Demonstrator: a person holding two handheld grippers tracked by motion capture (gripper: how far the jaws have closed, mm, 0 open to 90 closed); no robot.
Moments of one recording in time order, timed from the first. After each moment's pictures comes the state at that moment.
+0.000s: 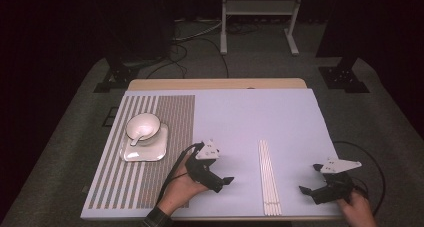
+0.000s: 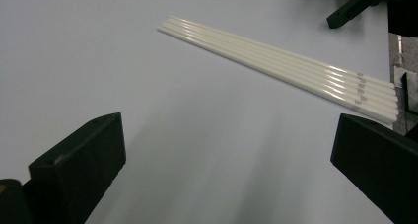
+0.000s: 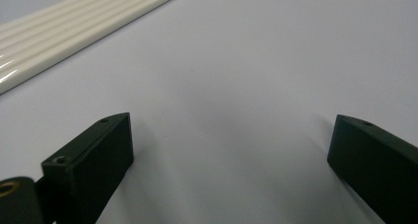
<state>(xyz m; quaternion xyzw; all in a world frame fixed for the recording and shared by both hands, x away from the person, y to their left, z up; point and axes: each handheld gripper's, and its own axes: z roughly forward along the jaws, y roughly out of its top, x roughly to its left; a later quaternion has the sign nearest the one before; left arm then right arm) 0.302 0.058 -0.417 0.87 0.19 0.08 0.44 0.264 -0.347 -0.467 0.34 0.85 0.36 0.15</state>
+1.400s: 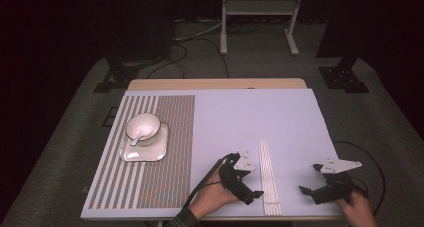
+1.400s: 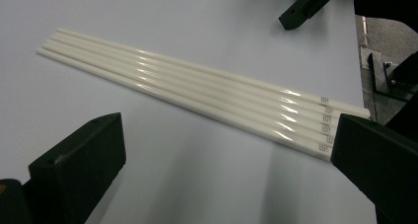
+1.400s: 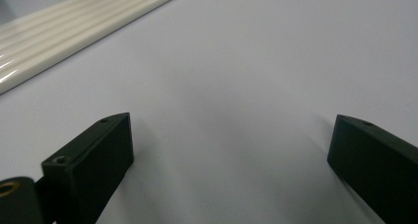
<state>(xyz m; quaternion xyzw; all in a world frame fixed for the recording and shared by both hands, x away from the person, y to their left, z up) 0.289 -0.025 -0.443 0.89 0.14 0.03 0.43 0.264 -0.348 -0.467 0.34 0.85 0.36 0.15</state>
